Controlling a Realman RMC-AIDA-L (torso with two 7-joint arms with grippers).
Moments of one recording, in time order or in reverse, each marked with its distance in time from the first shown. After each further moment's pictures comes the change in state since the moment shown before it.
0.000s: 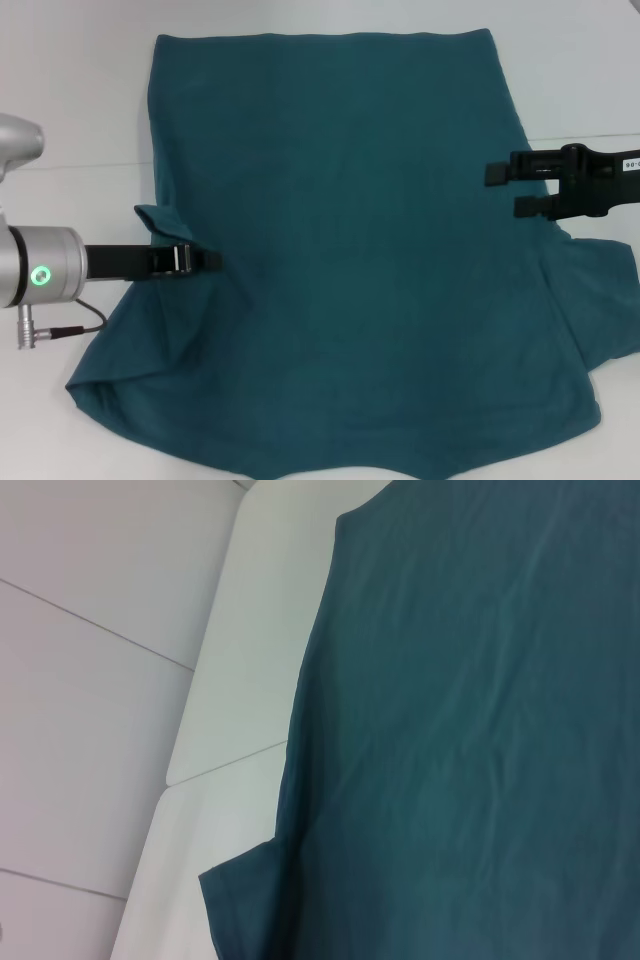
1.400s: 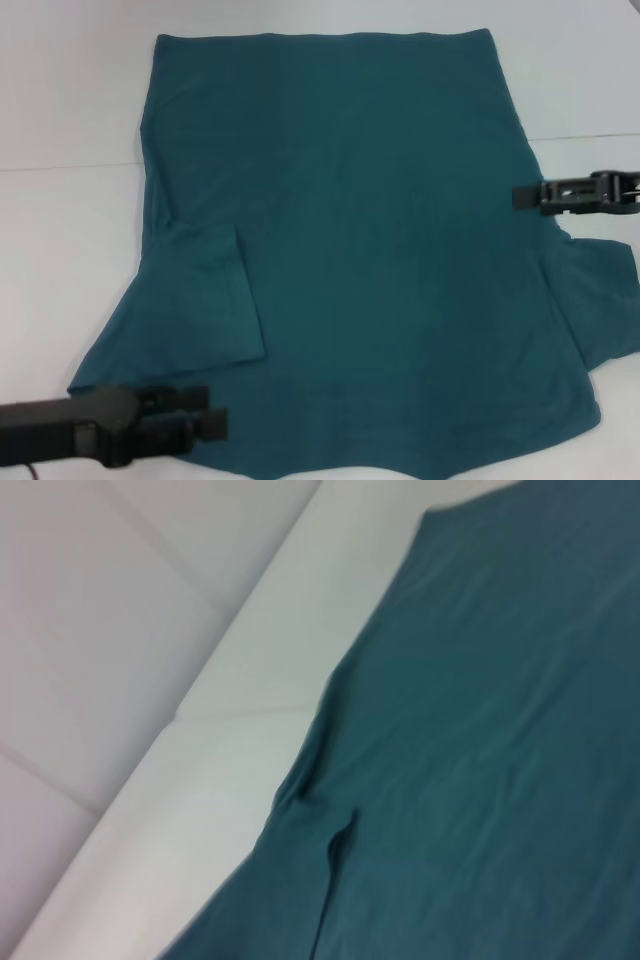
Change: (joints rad) left arm 0.216 0.017 -0.273 -0.059 -0.098 0.654 0.540; right arm -0.087 0.033 0.021 -0.158 0.004 -0.082 -0.262
